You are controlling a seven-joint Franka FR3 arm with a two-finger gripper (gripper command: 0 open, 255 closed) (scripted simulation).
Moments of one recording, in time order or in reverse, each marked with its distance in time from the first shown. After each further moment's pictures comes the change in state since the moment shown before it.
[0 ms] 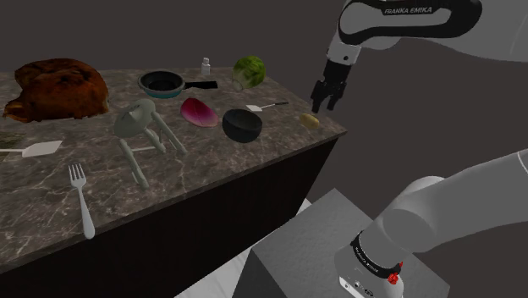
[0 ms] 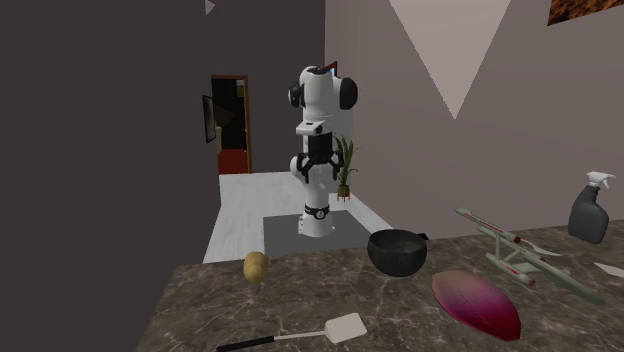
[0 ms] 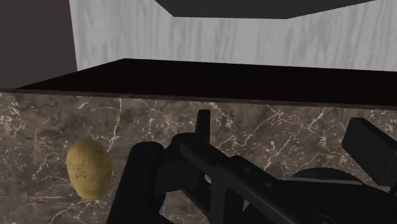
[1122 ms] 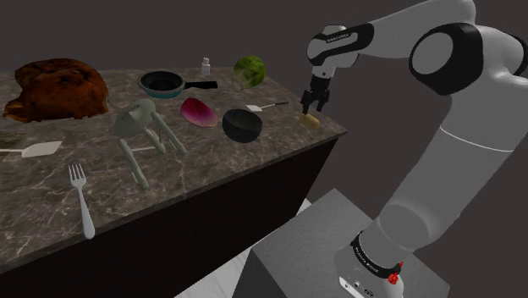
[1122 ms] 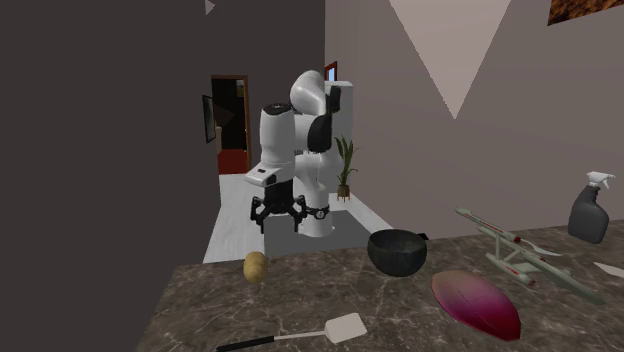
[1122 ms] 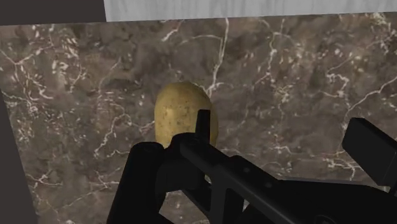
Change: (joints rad) arm -0.094 0.583 -0.131 0.362 0.029 0.203 -0.167
